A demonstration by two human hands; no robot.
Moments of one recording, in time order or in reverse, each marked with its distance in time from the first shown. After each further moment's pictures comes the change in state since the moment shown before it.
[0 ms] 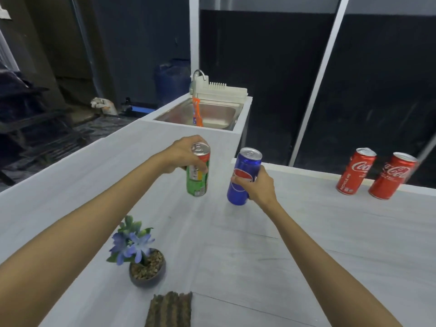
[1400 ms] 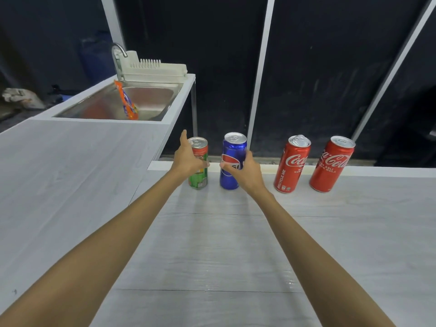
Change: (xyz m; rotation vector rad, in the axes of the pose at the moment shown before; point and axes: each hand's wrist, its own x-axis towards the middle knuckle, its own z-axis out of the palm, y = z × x) left_hand 0.205 0.072 0.233 0.034 0.200 -0.038; right_hand 0.159 0.098 -0.163 -0.097 0.099 0.091
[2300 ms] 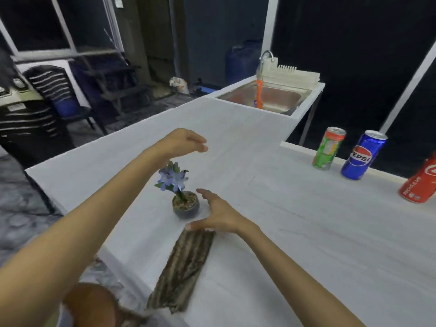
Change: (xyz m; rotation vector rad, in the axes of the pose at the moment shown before) left_hand -0.282 -0.105 -0.287 0.061 0.117 -0.216; right_hand -0.321 -0.080 0.189 -0.262 -1.098 -0.312
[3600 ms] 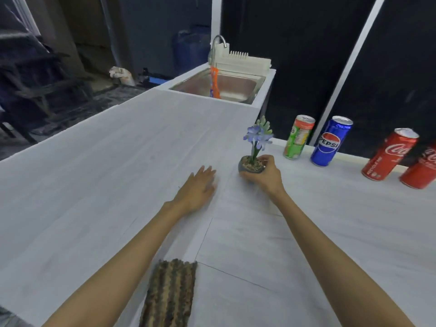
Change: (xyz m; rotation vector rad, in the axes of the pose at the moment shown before) left_hand 0.097 -0.084 0.139 0.359 -0.232 0.361; right_hand 0.035 0.096 -0.131 0.170 0.902 0.182
